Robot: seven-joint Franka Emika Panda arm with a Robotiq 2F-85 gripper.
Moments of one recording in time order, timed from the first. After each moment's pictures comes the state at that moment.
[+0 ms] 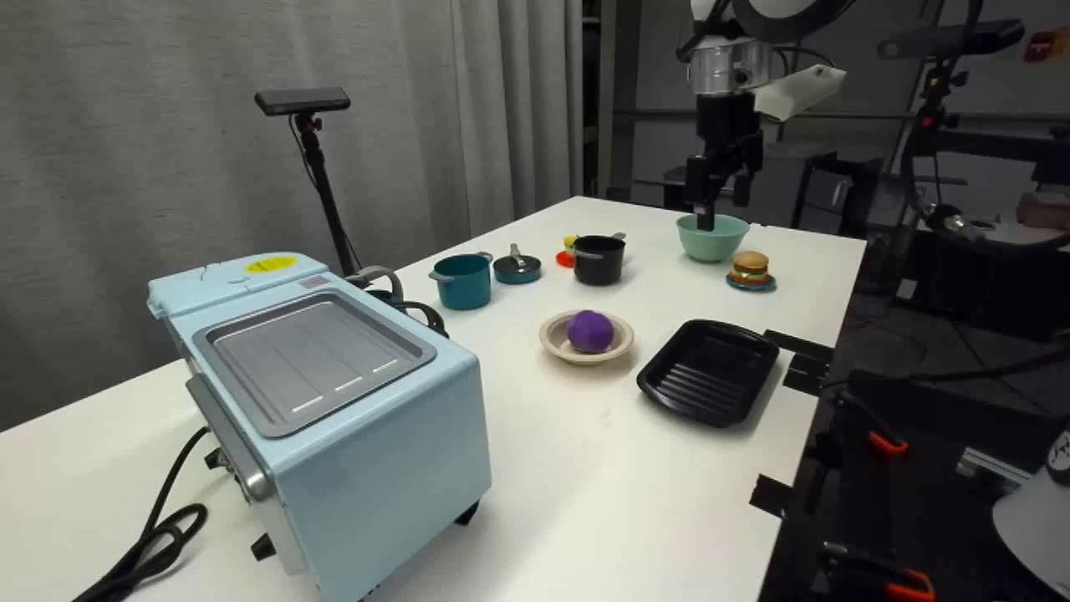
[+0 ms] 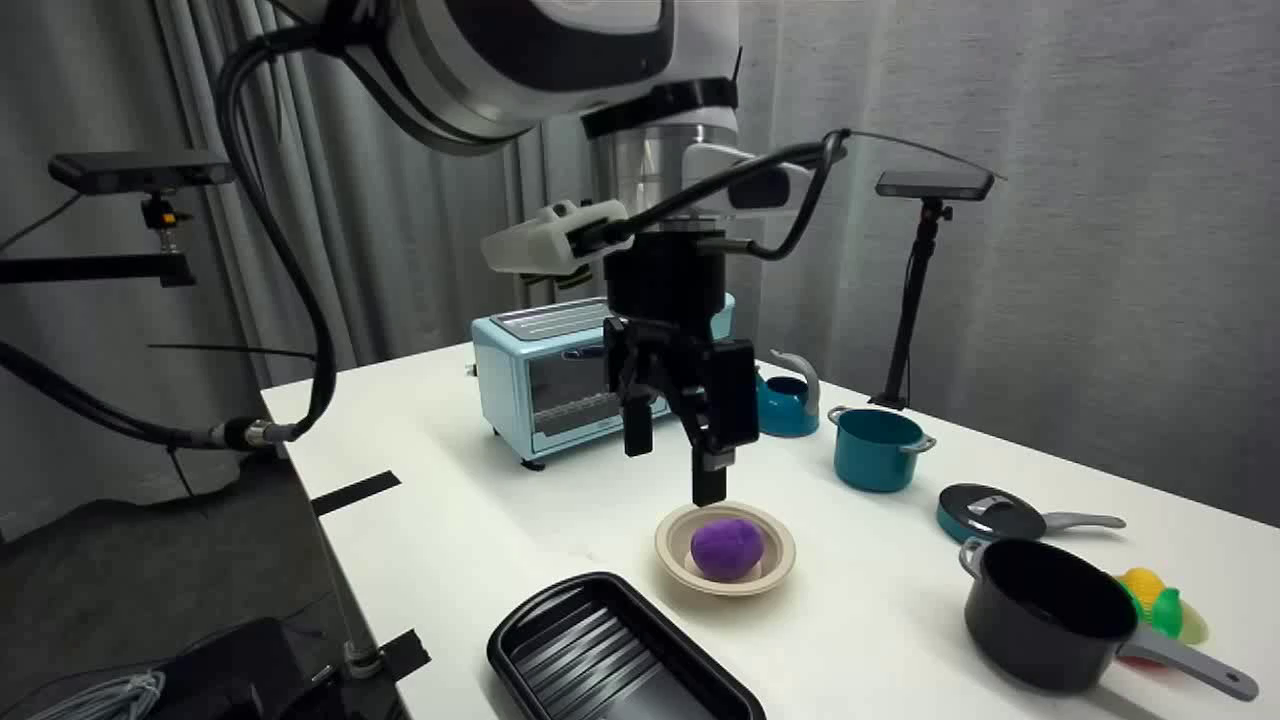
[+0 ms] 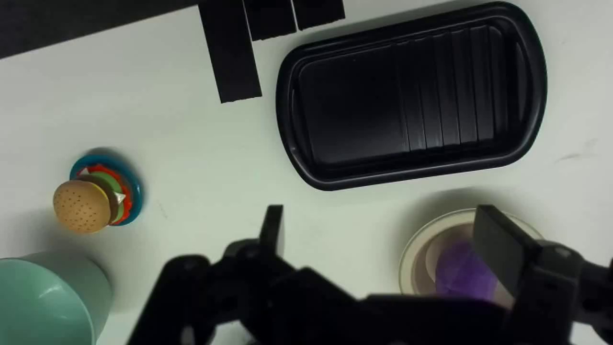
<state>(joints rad) -0.19 -0.30 -0.06 -2.44 -0.19 2.10 0.13</state>
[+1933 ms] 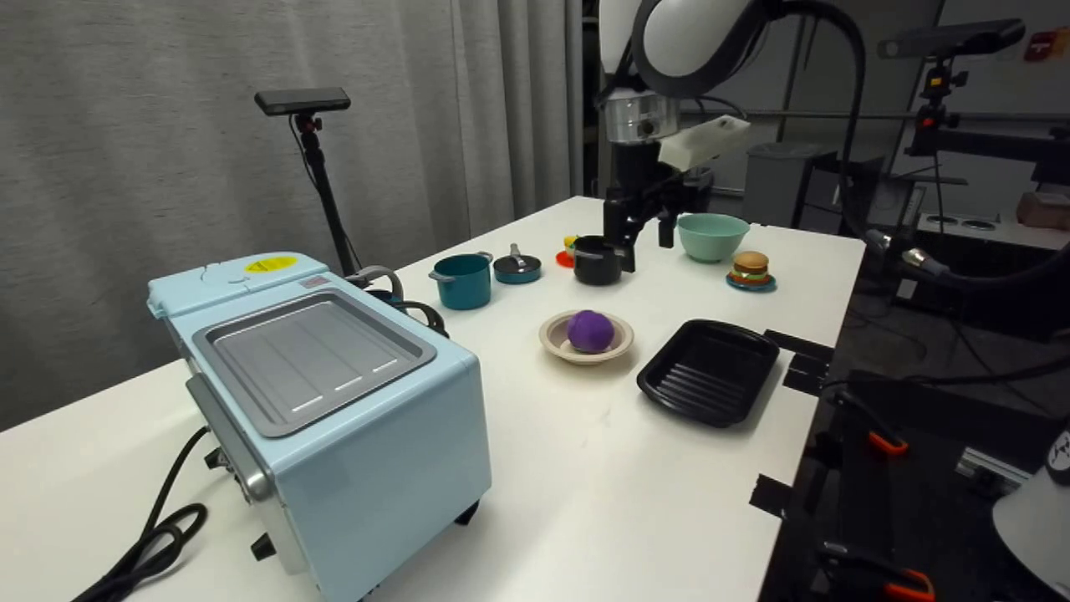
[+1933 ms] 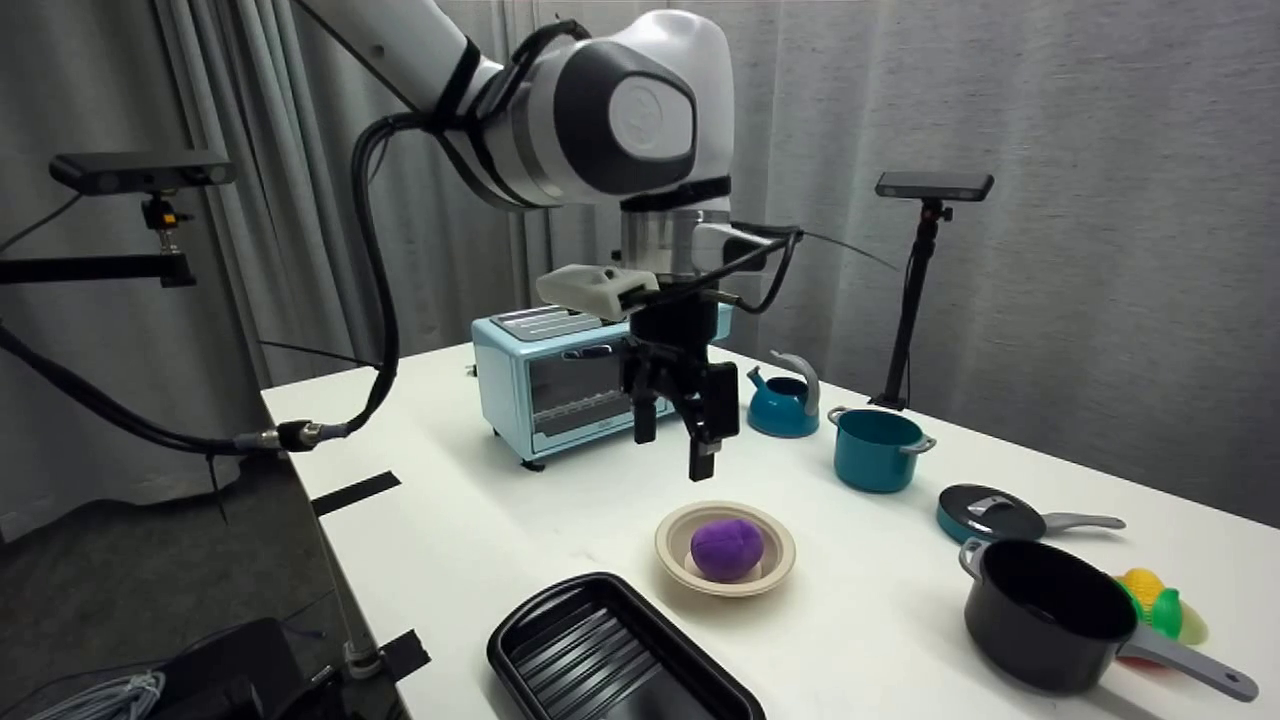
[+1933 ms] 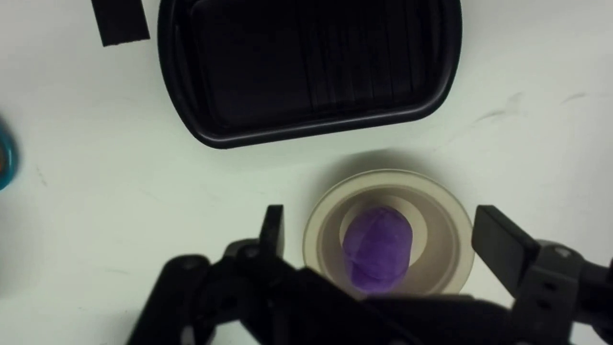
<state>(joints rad) -0.08 -0.02 -0.02 -2.27 -0.12 2.19 0.22</state>
